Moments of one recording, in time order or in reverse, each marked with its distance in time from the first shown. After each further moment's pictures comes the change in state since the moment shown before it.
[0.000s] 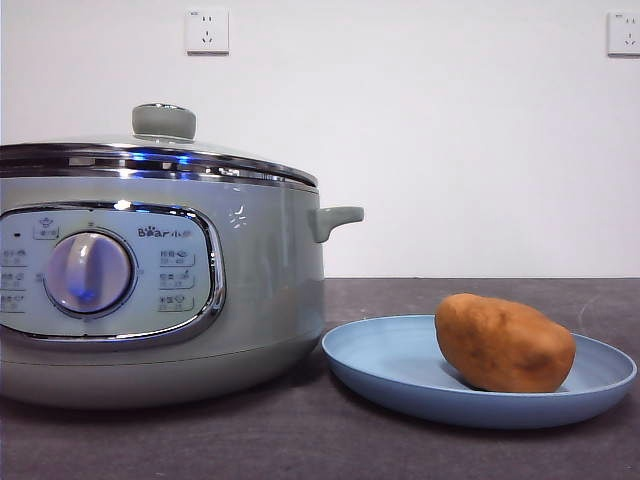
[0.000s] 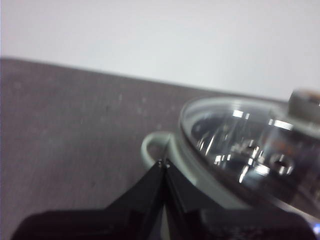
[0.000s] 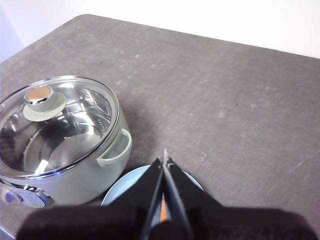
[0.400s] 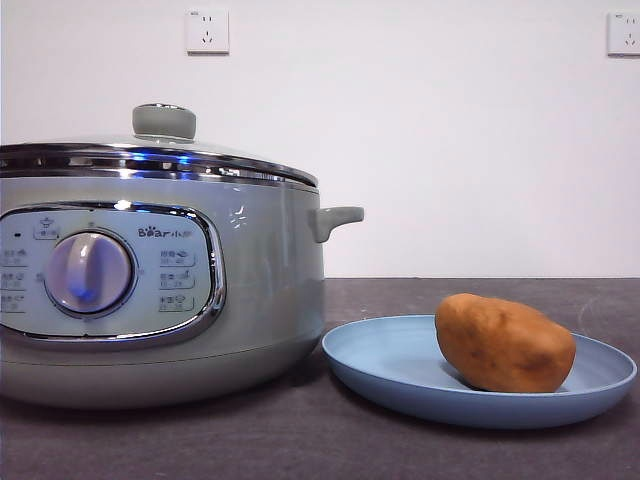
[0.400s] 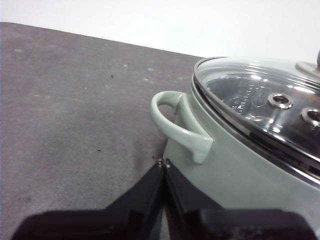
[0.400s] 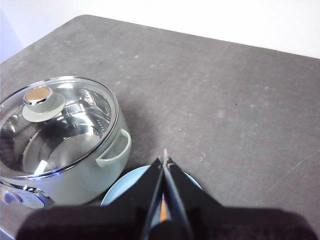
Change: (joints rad) left arm 0.001 0.000 -0.066 -0.021 0.000 0.003; right arm 0.000 -0.001 0.000 0.000 0.000 0.000
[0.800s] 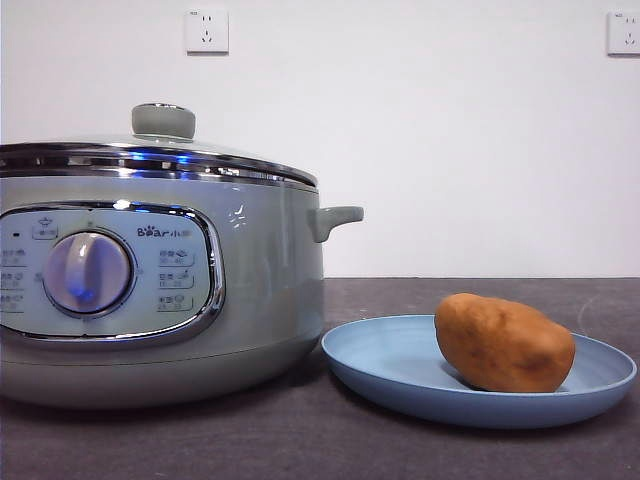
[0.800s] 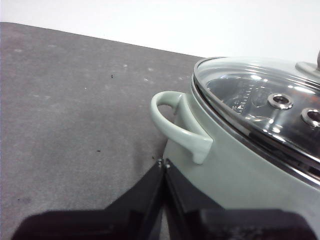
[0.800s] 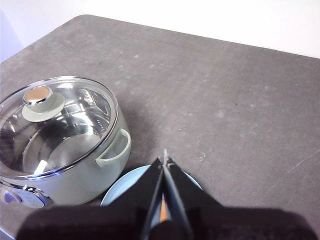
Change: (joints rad) left arm 0.000 0.000 0.000 0.001 0.000 0.000; right arm 0.000 0.000 0.000 0.000 0.000 0.000
